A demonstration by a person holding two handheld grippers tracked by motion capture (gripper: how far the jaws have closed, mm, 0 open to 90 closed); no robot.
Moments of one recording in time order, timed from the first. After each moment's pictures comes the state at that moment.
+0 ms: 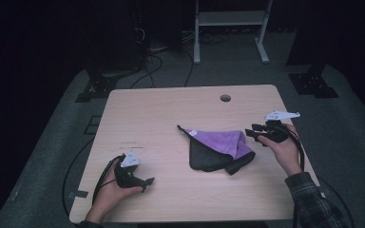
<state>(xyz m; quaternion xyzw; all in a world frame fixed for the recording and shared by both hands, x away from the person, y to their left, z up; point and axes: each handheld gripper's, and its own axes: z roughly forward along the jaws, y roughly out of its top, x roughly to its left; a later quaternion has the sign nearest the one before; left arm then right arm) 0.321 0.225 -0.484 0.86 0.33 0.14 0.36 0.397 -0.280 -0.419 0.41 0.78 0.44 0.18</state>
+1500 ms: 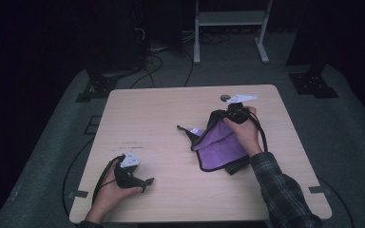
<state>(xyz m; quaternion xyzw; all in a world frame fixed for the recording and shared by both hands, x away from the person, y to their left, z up) 0.321 0.226 -0.484 0.86 0.33 0.14 0.36 0.474 -0.180 -0.413 0.40 0.78 0.44 0.19</state>
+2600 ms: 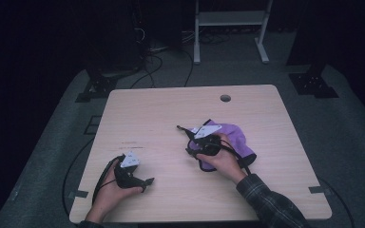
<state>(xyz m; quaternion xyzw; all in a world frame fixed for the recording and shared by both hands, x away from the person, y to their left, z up) 0.320 0.225 -0.484 0.86 0.33 0.14 0.36 0.401 -0.088 -0.464 0.26 0.87 0.41 0.14</state>
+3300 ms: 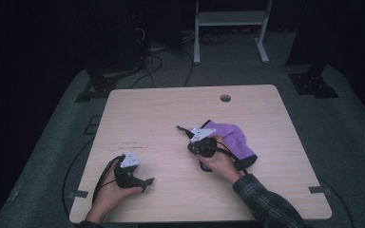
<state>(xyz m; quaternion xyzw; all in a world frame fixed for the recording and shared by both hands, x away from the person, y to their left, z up) 0.320 0.225 -0.484 0.86 0.33 0.14 0.36 0.402 -0.079 -0.475 0.25 0.88 0.37 0.16</state>
